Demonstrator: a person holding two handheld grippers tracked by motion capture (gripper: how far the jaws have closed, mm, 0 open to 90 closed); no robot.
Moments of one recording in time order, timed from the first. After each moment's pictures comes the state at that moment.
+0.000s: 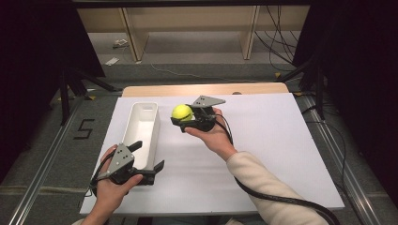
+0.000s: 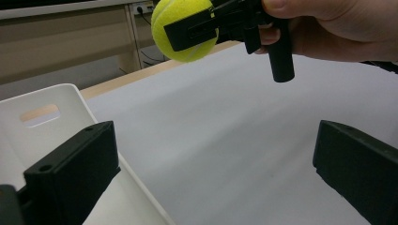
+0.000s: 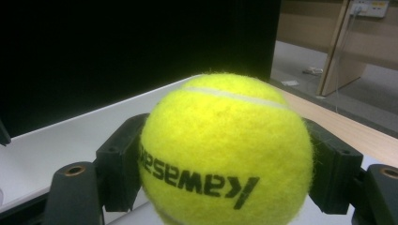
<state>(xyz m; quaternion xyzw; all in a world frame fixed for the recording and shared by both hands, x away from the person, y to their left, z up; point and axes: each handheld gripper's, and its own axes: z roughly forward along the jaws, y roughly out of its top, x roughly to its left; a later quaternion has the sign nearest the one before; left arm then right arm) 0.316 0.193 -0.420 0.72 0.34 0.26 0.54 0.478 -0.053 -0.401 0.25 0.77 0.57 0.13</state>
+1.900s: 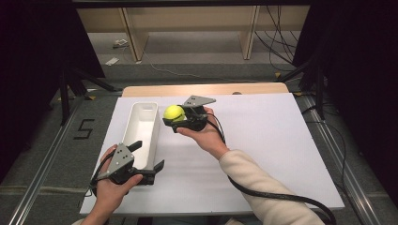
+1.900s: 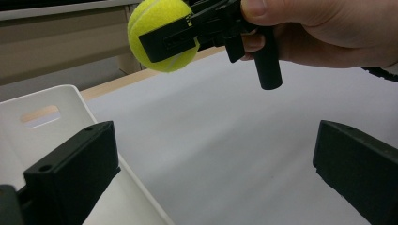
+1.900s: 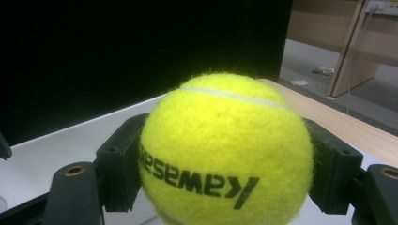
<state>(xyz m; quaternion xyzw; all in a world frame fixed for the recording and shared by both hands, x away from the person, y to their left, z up) 0.316 0.193 -0.420 0.72 0.34 0.26 0.54 0.480 -0.029 -0.402 0.24 0.78 0.57 0.12</state>
